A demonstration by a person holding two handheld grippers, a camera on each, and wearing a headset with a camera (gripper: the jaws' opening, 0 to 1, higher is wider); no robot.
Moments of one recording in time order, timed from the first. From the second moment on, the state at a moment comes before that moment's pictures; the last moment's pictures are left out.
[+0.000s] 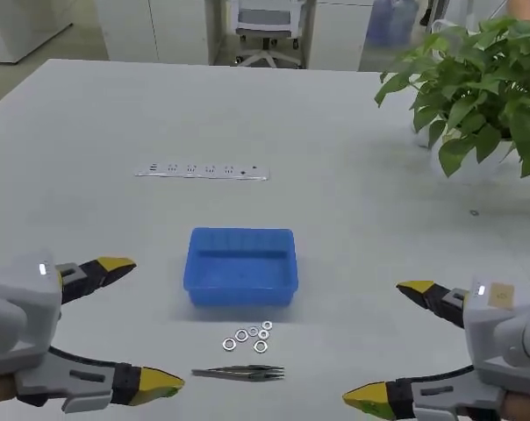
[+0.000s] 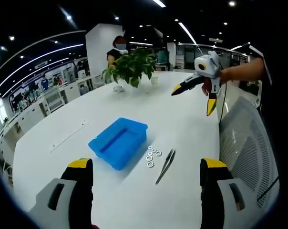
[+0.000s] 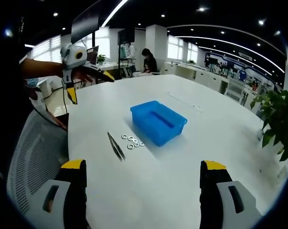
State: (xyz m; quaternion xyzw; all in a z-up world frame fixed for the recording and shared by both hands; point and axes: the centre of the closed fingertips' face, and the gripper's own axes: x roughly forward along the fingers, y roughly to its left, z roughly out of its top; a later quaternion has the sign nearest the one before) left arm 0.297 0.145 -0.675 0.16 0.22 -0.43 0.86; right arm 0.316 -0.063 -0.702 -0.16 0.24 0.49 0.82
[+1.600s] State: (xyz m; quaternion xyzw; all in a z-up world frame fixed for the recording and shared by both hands) left arm 0.288 0.130 -0.744 0.24 0.29 -0.52 0.77; right arm 0.302 0.014 -0.749 -0.33 0.22 0.65 0.65
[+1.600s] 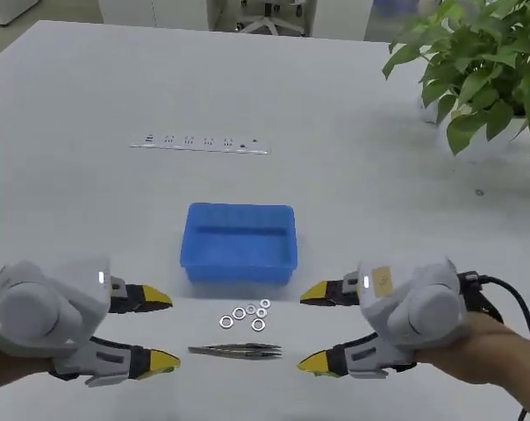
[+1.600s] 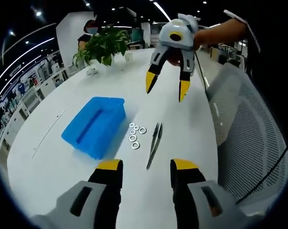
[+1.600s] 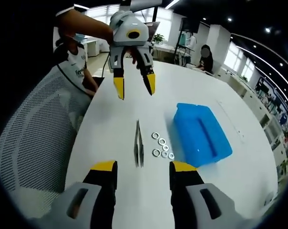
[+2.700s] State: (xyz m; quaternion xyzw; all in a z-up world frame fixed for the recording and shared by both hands) left arm 0.298 0.128 -0.809 0.32 0.35 -0.55 0.68; right arm 0.304 0.054 -0.812 -0.35 0.29 0.68 0.58
